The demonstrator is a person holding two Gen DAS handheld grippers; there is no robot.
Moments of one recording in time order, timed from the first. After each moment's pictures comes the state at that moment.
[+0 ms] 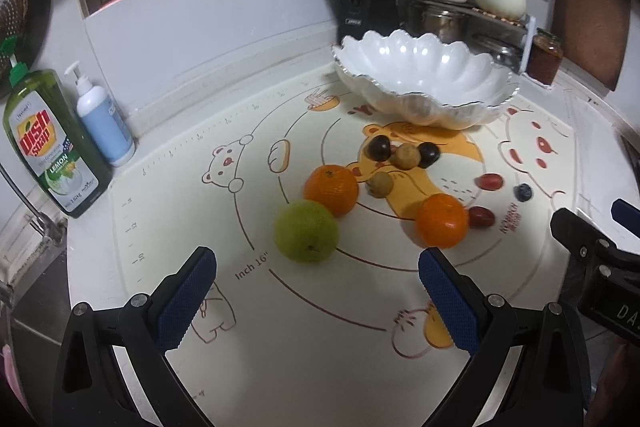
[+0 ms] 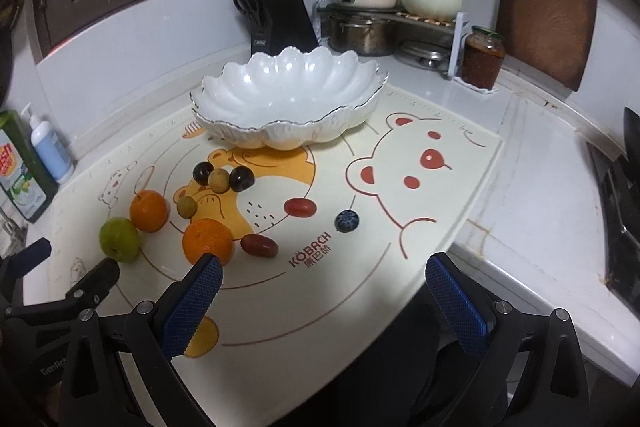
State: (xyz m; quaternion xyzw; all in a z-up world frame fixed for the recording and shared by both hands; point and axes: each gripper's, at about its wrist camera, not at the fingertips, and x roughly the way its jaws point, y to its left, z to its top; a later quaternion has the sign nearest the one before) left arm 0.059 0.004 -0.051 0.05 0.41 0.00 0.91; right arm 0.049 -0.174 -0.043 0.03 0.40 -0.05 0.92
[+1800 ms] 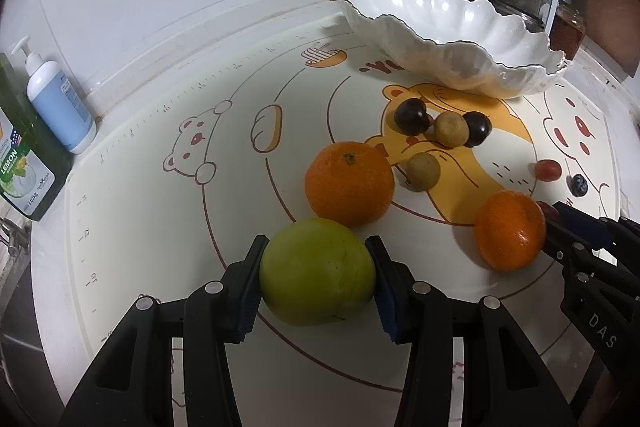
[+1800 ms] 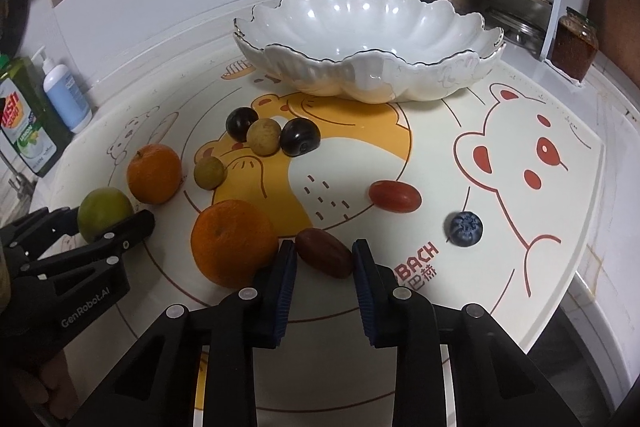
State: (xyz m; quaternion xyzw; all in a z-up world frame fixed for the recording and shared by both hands) left arm 0.119 0.012 -0.104 0.05 0.46 -0.02 0.88; right arm 0.113 -0.140 -0.103 0.01 0.46 0.06 0.89
